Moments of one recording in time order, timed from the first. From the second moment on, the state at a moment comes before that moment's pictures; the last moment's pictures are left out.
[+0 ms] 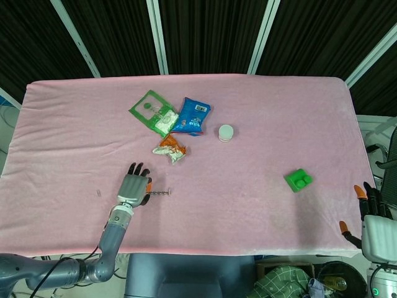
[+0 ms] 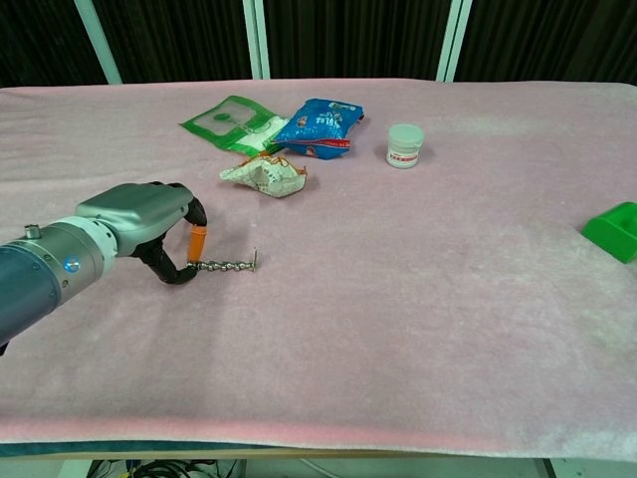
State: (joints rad) left arm -0.73 -1.79 -0.12 -1.44 0.79 1.14 0.75; right arm -0.02 -1.22 0.10 -1.66 -1.45 1.61 -0.18
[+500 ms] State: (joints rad) left arm -0.73 -1.79 -0.12 -1.43 0.78 1.13 0.76; right arm -0.02 -1.22 0.10 -1.67 -1.45 1.61 -0.17
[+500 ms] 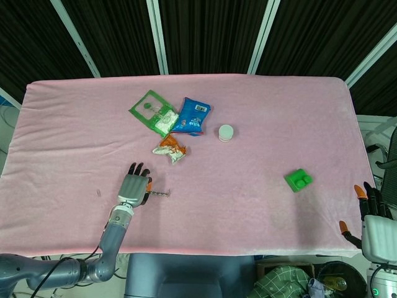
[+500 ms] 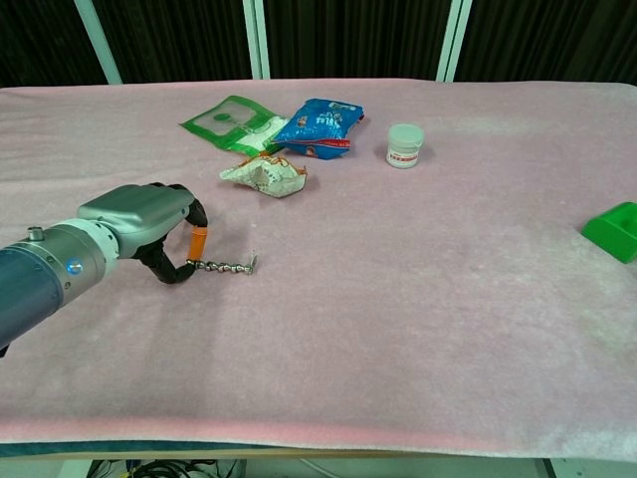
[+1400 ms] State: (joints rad) left arm -0.72 -1.62 -0.16 -1.54 0.88 1.16 0.74; right arm -0.02 -1.22 0.10 -1.68 -1.46 1.62 -0.17
